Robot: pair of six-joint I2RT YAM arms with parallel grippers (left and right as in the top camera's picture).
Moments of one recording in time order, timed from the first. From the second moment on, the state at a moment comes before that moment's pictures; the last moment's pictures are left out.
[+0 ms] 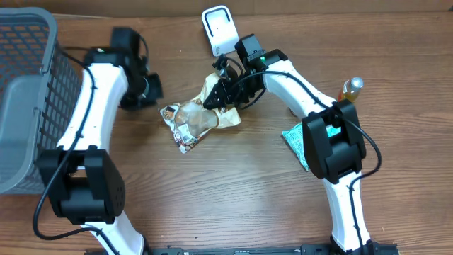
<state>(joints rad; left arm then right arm) -0.01 1.91 1.67 -1.15 0.12 -0.28 0.43 2.32 1.90 -0.85 -0.82 0.11</state>
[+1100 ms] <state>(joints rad) 0.11 1.91 1.75 -1.02 0.12 -0.26 0.43 2.16 2.24 -0.44 -0.09 -0.40</state>
